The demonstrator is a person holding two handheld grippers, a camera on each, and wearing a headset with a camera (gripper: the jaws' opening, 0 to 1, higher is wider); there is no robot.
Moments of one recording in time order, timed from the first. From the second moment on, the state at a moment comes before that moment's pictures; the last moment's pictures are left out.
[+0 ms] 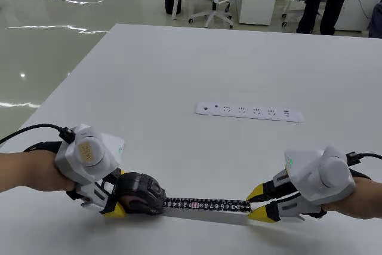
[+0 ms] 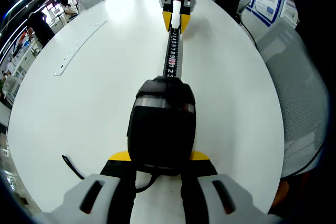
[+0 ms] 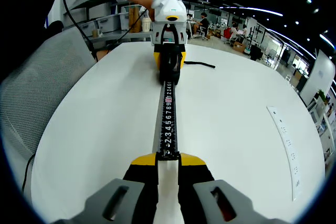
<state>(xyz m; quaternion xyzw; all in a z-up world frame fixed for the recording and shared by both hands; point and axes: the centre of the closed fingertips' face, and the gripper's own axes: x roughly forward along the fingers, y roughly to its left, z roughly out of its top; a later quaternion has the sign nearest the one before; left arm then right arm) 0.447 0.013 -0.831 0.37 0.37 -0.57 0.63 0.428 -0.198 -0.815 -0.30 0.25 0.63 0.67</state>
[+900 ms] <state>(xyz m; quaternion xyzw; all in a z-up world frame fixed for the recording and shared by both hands) 0.445 0.013 -0.831 0.37 0.37 -0.57 0.63 0.426 -0.207 -0.816 -0.29 0.26 0.63 0.67</state>
